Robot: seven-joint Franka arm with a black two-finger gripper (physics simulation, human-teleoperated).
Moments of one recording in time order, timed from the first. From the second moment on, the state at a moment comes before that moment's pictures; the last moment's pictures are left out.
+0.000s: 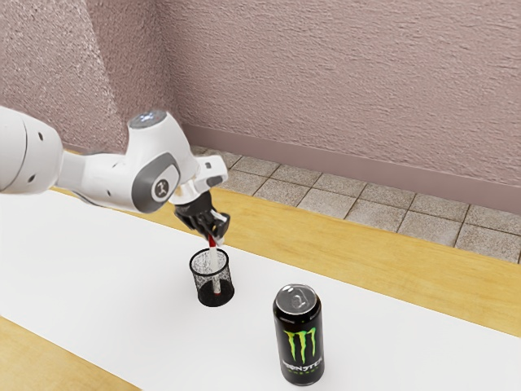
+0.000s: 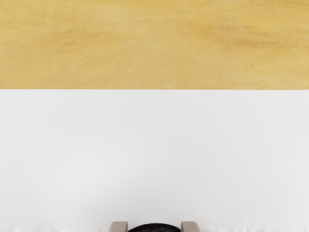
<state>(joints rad) -0.07 0.17 0.00 -2.14 -0.14 2.53 0.05</state>
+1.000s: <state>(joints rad) 0.17 -0.07 0.00 -2.22 -0.08 2.27 -0.03</state>
